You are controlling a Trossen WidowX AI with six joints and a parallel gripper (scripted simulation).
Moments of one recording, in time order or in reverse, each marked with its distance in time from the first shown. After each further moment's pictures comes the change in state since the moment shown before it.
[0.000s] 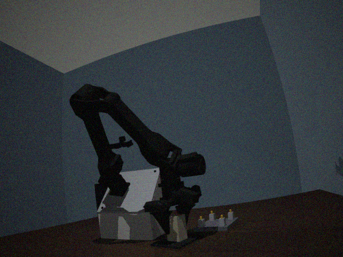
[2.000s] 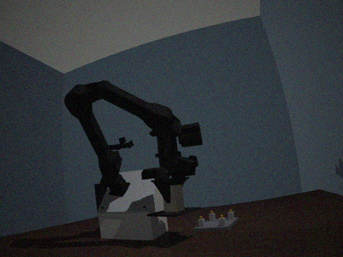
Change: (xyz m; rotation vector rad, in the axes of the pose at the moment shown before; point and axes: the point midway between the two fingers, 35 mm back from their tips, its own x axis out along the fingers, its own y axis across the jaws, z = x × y) arm -0.088 0.004 -0.001 -0.014 0.009 0.000
